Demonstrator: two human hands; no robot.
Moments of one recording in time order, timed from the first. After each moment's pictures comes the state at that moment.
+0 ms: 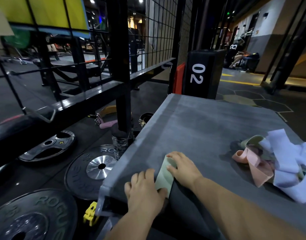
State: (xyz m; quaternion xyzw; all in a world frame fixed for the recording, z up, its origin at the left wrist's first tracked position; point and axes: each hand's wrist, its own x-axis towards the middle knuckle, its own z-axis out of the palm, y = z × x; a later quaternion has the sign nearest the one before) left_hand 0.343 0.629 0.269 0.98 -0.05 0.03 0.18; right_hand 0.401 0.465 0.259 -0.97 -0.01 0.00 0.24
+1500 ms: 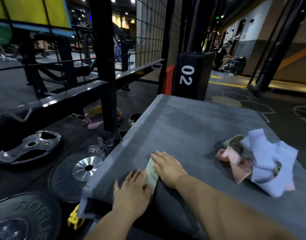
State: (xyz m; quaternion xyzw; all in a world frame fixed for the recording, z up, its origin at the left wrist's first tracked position) left_hand 0.350 0.625 0.260 0.97 -0.10 -0.05 0.20; right_hand 0.399 0.459 0.262 -0.99 -0.05 0.05 0.15
